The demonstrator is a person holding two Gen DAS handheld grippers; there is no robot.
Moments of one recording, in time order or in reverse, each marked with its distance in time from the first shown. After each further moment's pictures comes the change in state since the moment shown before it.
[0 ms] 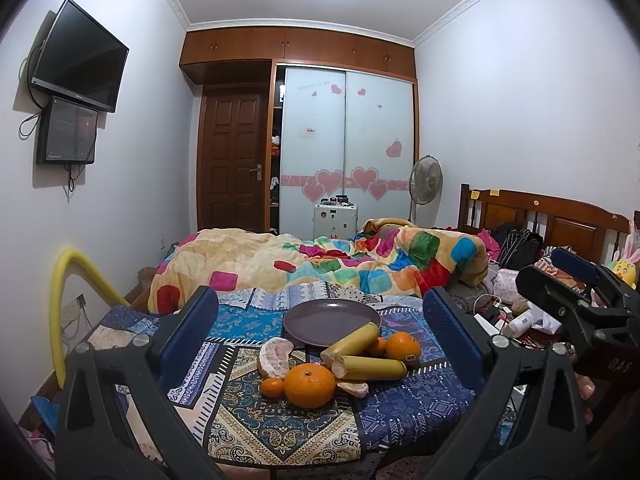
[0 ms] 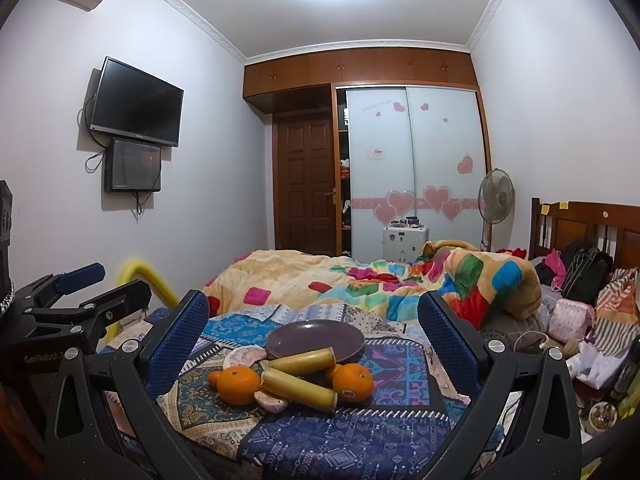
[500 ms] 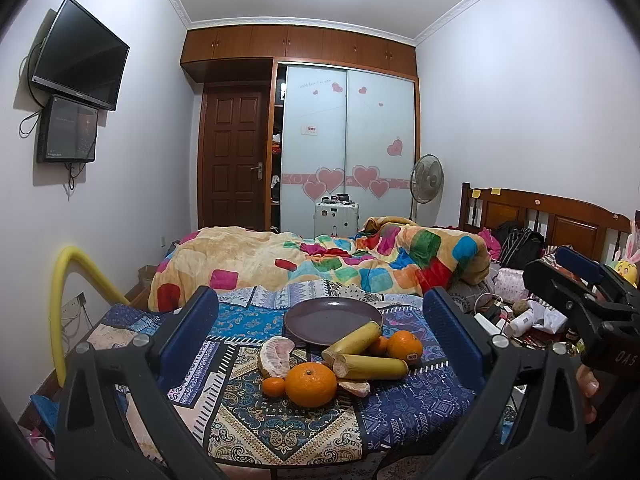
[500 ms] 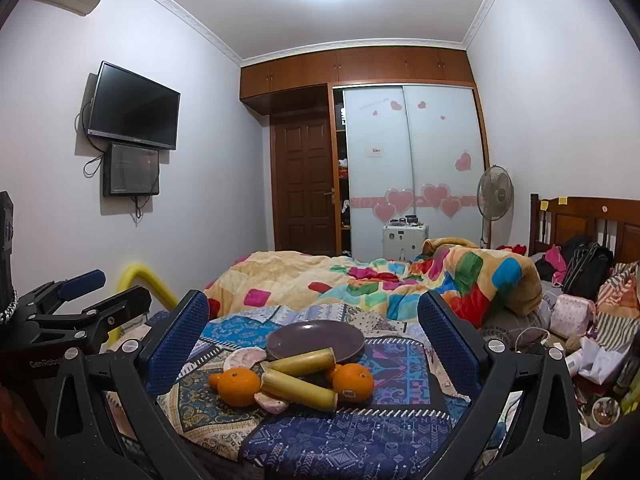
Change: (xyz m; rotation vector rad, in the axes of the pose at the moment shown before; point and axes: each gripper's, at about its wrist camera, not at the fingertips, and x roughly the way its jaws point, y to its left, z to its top) left arm 0.000 -0.001 -0.001 0.000 0.003 0.001; right arm 0.000 -0.004 -0.002 0.014 -0.001 -0.001
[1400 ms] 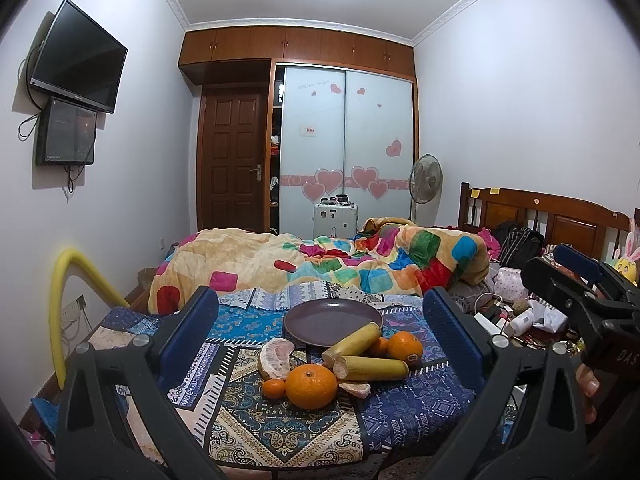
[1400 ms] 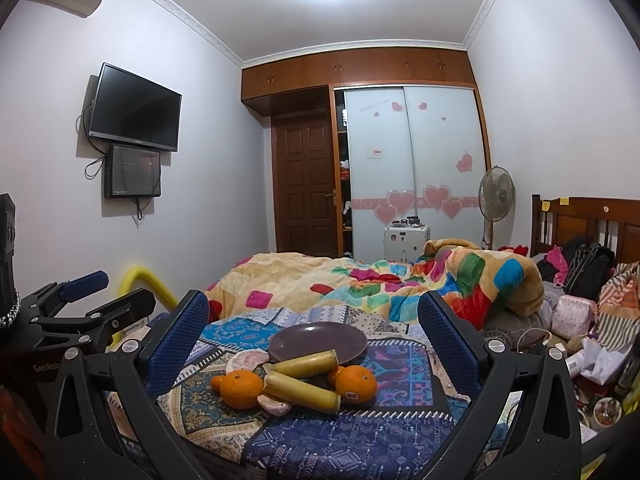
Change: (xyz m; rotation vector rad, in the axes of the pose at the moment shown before) left arm 0.001 0.000 0.000 0.001 0.000 -0.001; right arm -0.001 0.001 0.001 0.001 -0.004 0.003
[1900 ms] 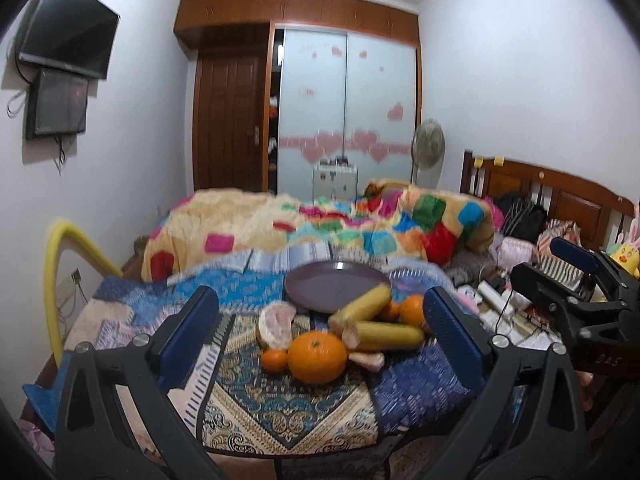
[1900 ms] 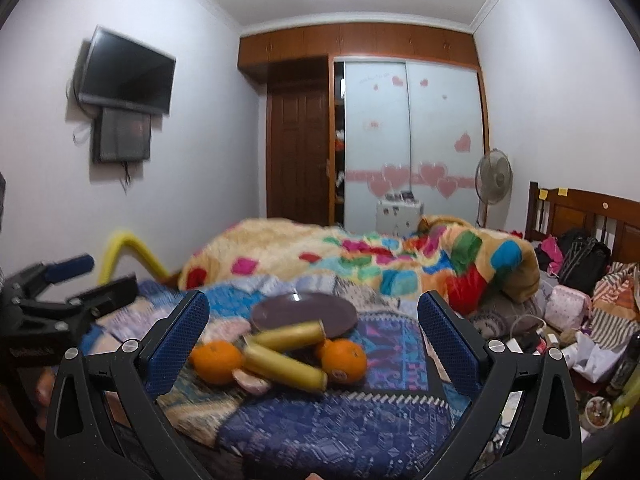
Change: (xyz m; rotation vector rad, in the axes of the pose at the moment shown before) left arm 0.048 0.017 -0.025 -0.011 0.161 -0.015; right arm 0.055 -0.003 -0.034 -0.067 0.163 -0.040
